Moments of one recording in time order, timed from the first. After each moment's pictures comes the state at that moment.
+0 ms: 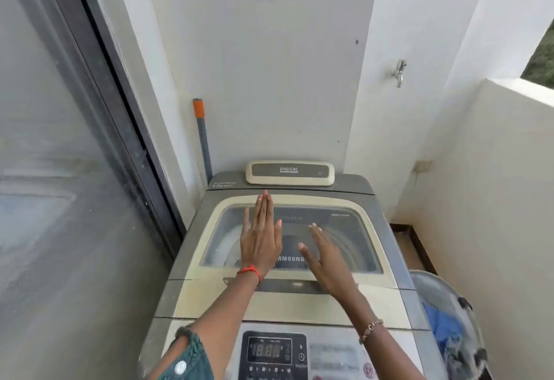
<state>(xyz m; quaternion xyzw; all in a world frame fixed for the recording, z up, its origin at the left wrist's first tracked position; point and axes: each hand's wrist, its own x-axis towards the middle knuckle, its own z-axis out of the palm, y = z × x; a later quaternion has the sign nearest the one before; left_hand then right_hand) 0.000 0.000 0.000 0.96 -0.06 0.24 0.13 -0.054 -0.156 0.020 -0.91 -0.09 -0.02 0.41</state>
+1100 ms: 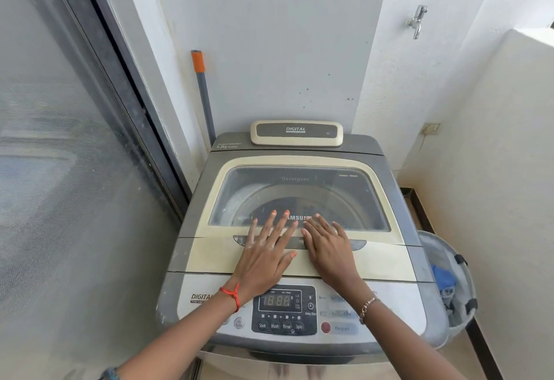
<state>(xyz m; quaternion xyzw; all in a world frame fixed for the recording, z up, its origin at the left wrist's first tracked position) -0.098 0.027 -0.027 0.97 -0.21 0.10 0.04 -0.081 -0.139 -0.026 -0.98 -0.13 -0.13 0.12</state>
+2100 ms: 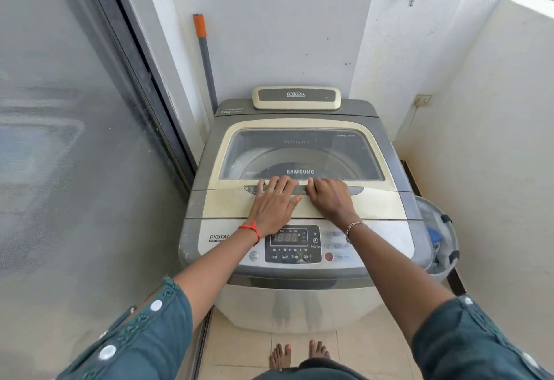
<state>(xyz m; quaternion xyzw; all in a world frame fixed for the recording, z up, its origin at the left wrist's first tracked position) -0.109 0.022 -0.016 0.98 -0.19 0.08 0.07 -0.089 -0.133 -0.011 -0.97 -0.12 -0.15 0.14</state>
